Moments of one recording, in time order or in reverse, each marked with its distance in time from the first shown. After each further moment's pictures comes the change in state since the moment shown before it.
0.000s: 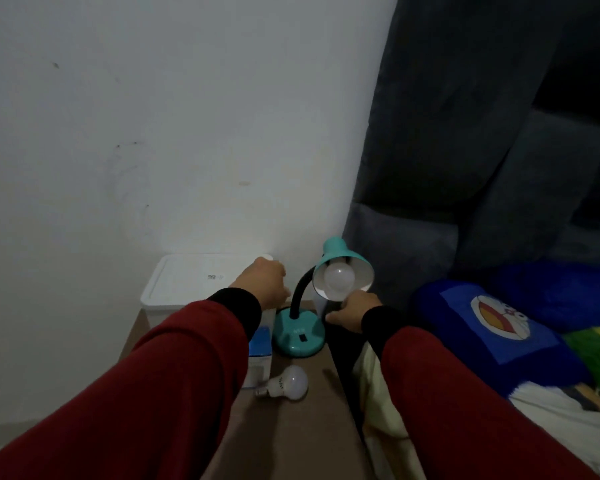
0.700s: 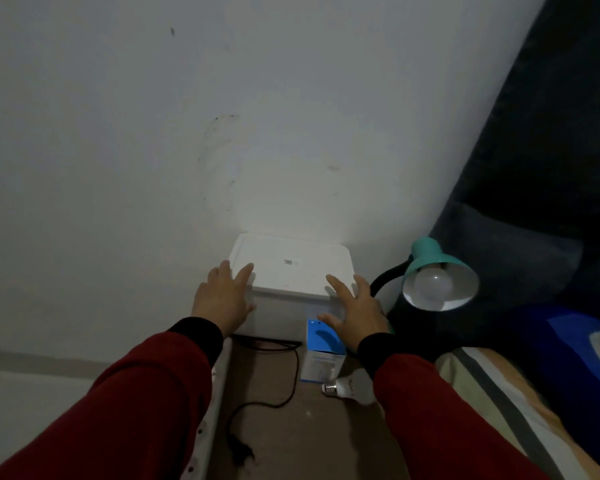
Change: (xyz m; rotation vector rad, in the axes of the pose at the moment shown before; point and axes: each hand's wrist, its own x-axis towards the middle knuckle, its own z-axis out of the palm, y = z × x) left_hand -0.045 -0.180 0.037 0.107 0.139 -0.269; right_hand 0.027 -0.081 0.103 -0.057 0.148 -0.434
